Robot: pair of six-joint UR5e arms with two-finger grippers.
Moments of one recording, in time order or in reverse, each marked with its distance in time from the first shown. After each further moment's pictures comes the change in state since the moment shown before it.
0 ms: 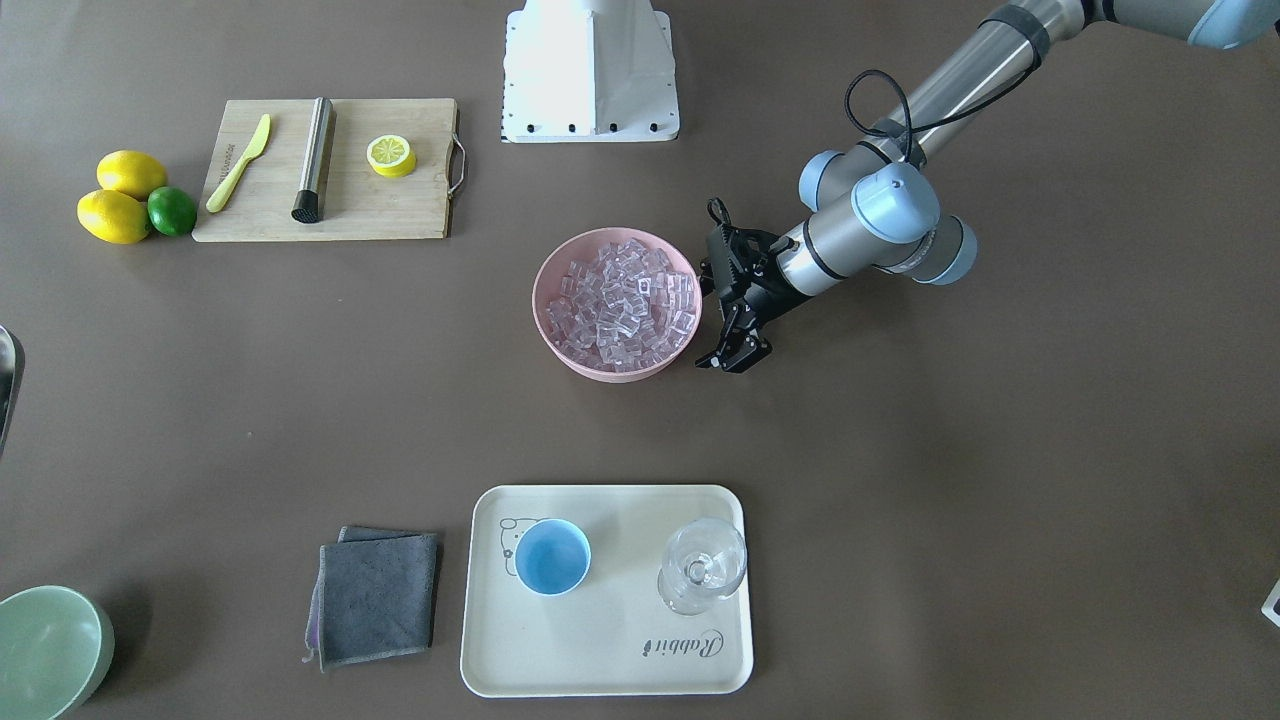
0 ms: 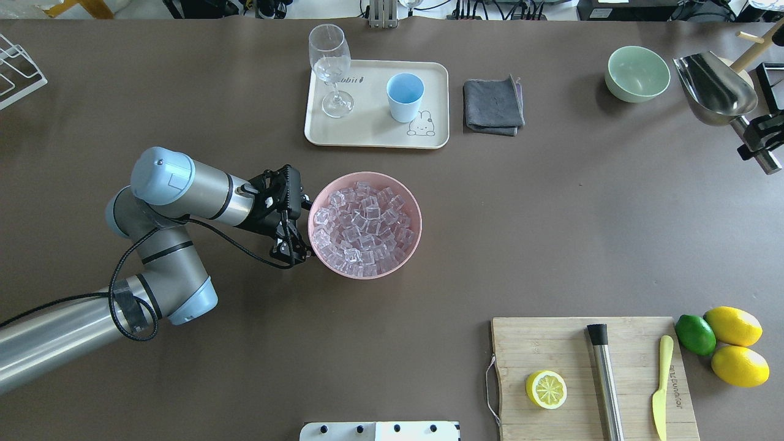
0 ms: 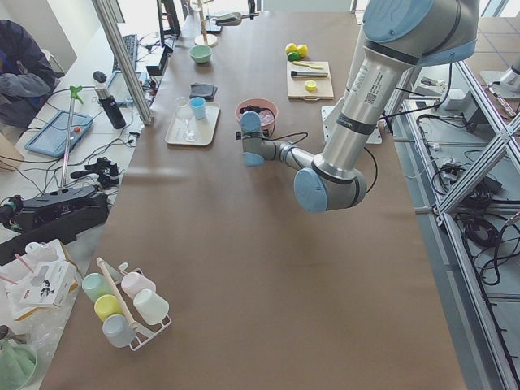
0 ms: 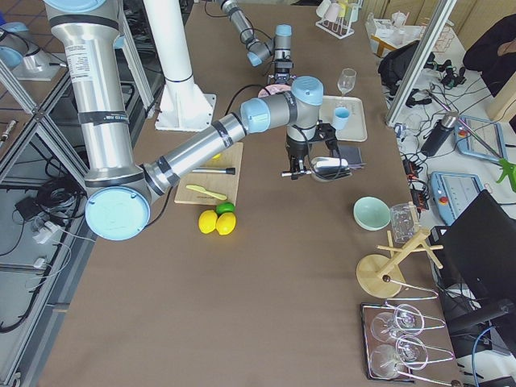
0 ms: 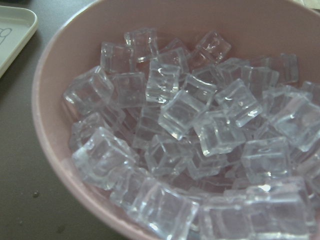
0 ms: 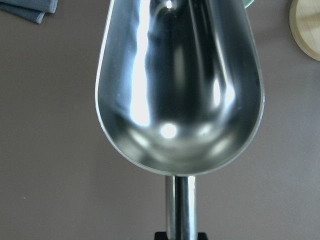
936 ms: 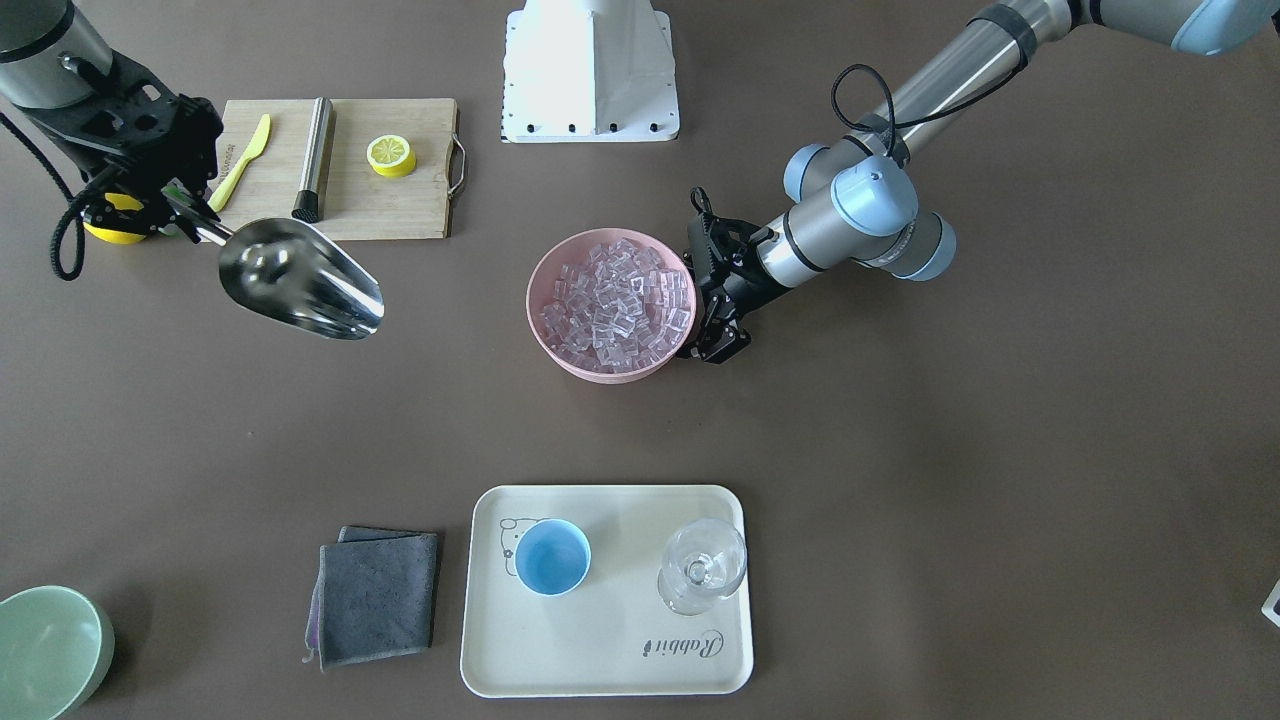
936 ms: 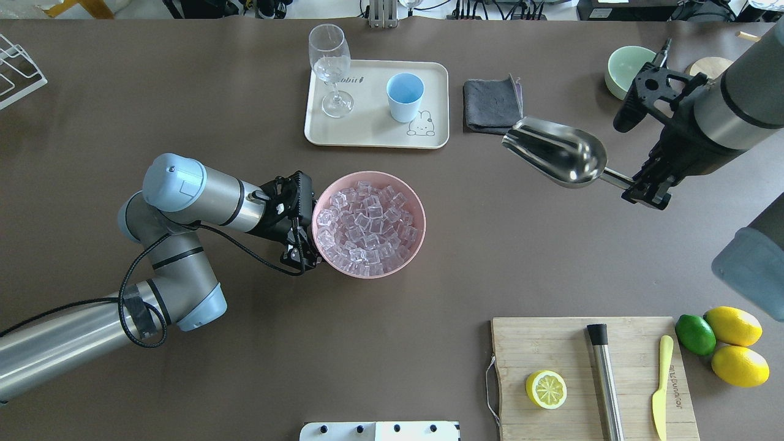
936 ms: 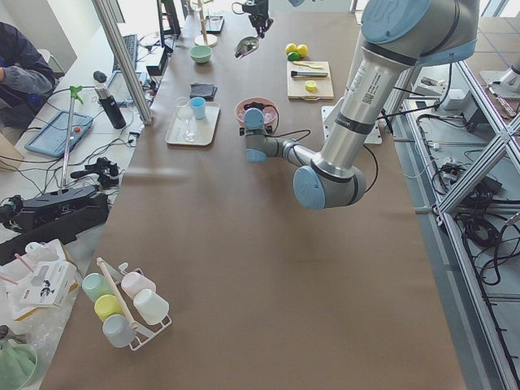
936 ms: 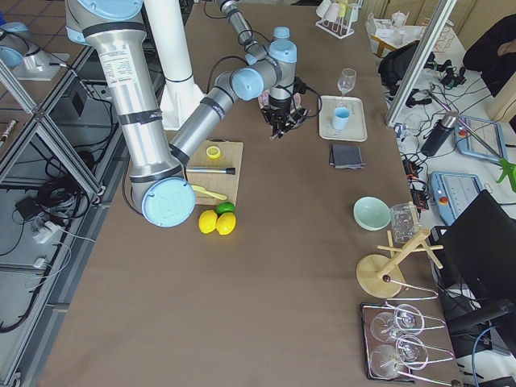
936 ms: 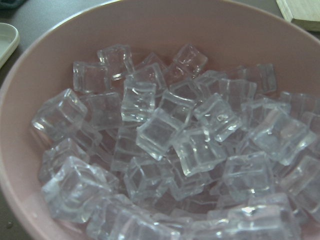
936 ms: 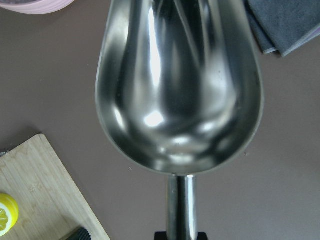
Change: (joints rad) left arm 0.025 -0.019 -0.001 -0.005 0.012 -0.001; right arm -0.318 0.122 0.162 -0.022 -0.102 -0.399
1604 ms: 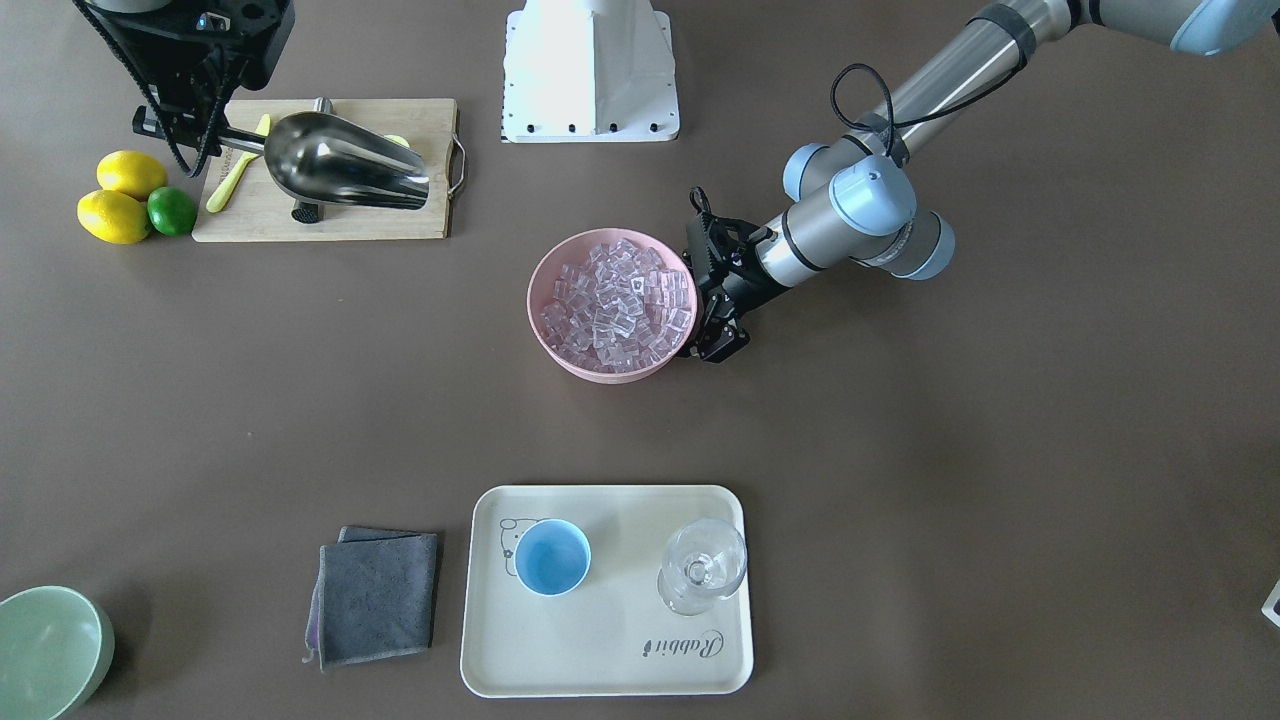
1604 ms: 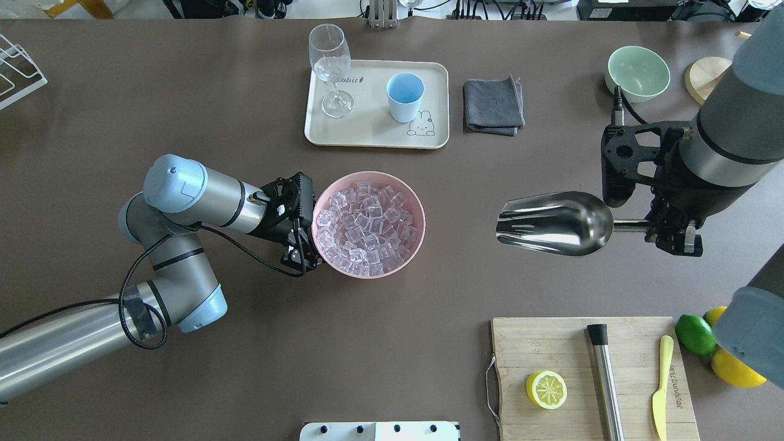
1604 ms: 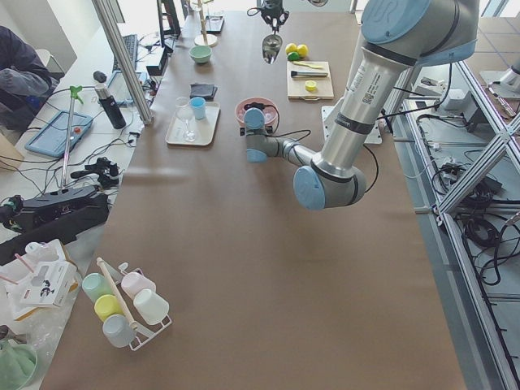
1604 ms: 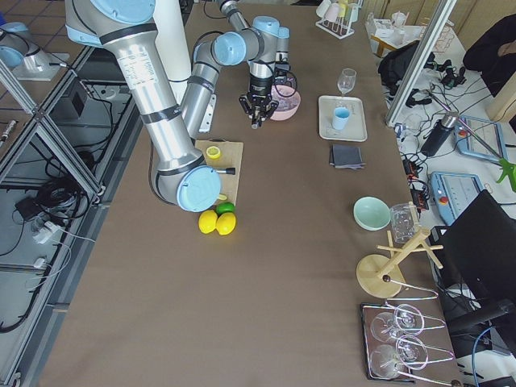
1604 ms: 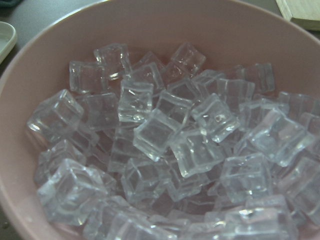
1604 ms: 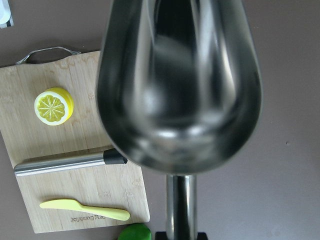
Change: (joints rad) left arm 0.003 0.001 -0.002 0.004 0.001 0.000; right arm -0.120 0.152 0.162 -0.494 -0.135 -0.390
